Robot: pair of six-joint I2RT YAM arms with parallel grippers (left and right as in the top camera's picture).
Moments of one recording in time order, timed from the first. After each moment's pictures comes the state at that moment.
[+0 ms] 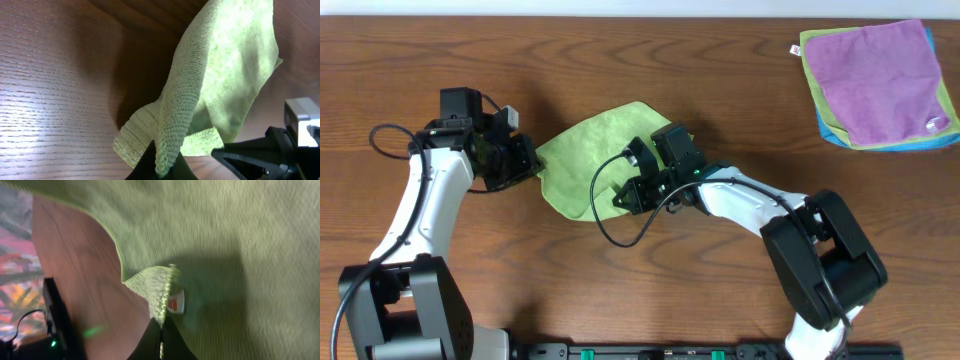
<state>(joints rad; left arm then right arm) 0.10 1.62 1.13 -0.81 0.49 -0.27 0.57 1.92 1.04 -0.17 -0.71 0.36</state>
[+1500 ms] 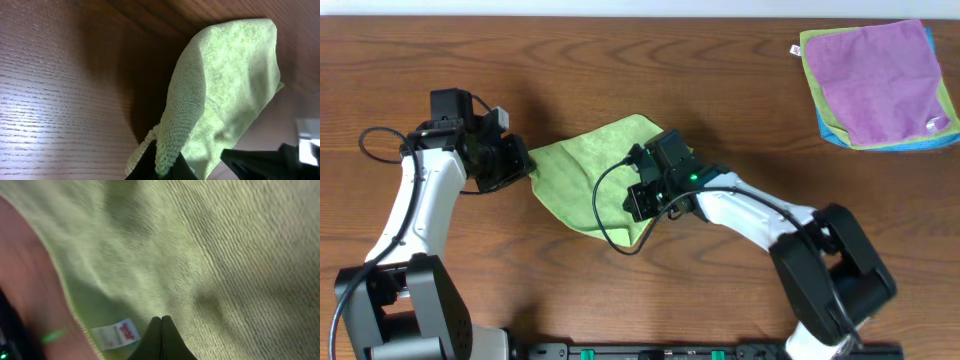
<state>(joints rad) 0.13 1.62 1.13 -0.81 0.47 -0.27 0.62 1.87 1.04 -0.28 -0.48 0.34</state>
